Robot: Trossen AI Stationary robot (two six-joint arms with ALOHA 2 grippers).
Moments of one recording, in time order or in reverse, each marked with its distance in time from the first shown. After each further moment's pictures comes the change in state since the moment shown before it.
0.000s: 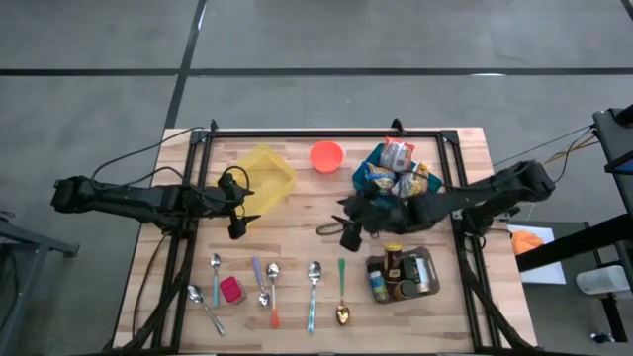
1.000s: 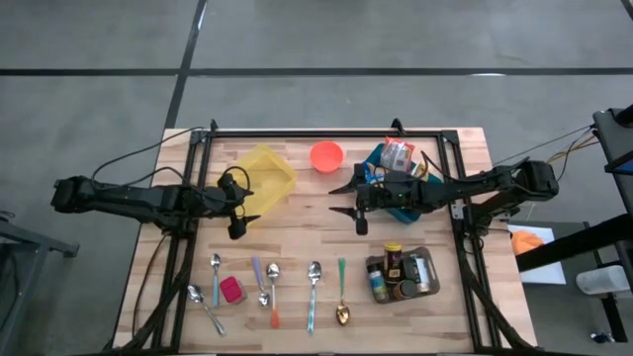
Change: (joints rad) left arm 0.000 0.000 0.000 -0.010 0.000 -0.001; right arm -0.283 -0.059 -0.415 0.865 -0.584 -0.444
